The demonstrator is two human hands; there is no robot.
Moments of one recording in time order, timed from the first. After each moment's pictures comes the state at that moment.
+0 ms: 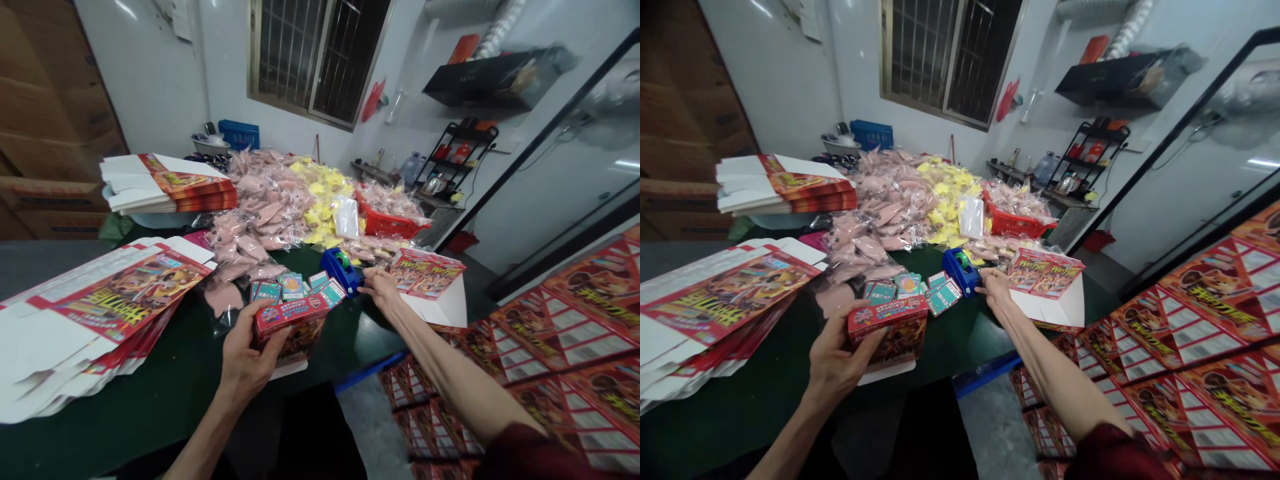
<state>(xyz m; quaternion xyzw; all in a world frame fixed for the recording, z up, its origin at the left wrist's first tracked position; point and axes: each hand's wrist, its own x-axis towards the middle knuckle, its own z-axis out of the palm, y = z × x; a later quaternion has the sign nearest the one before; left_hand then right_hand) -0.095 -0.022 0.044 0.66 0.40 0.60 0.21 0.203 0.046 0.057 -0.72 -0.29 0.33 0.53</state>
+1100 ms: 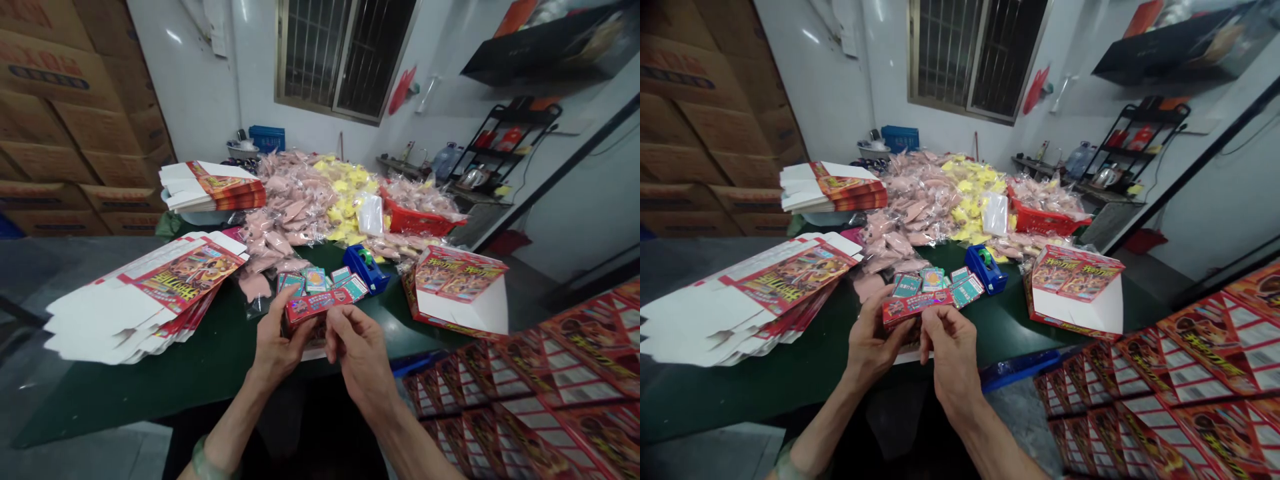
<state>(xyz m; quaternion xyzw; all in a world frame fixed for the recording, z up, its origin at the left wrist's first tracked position) -0.091 -0.035 0.049 0.68 0.37 0.61 0.19 0.025 -0.078 0.100 -0.43 -0.37 0.51 0.64</state>
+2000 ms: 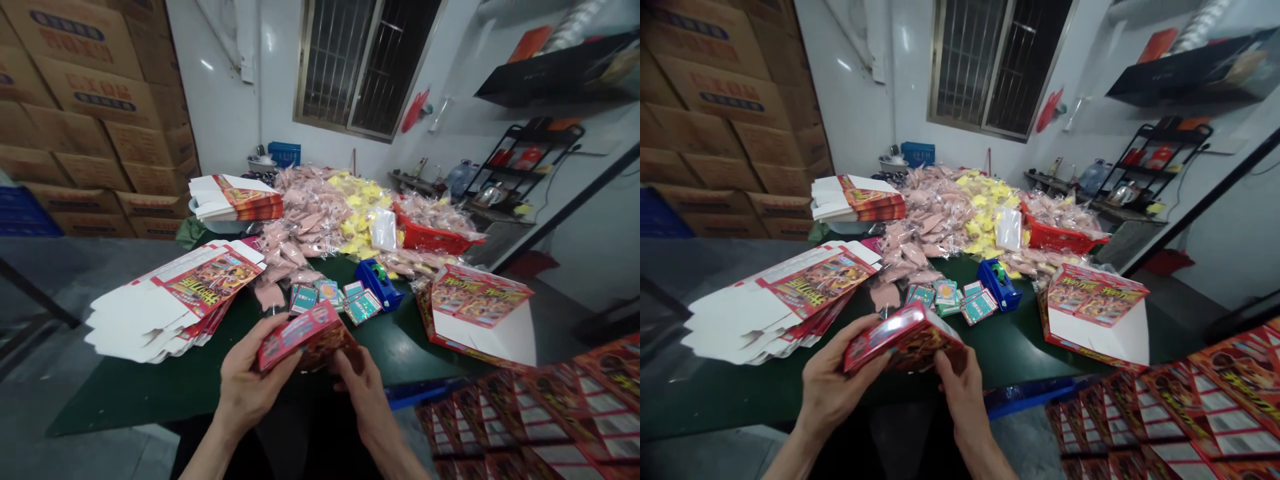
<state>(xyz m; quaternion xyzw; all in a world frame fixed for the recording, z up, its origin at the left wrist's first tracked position) -0.141 -0.063 0.060 0.66 0.43 0.58 0.18 0.033 -0.092 0.034 -0.57 -0.35 0.48 0.56</state>
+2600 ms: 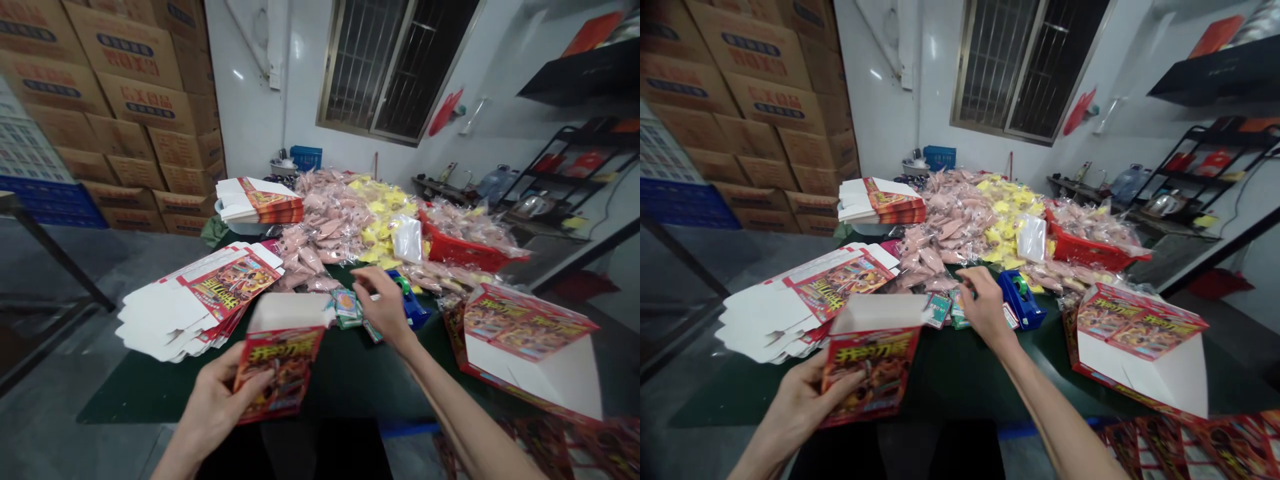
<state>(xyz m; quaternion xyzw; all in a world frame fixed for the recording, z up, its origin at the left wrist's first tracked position) -0.190 -0.072 0.062 0.52 0.51 0.50 0.47 0.053 0.033 0.104 -0.49 -0.76 0.08 0.42</state>
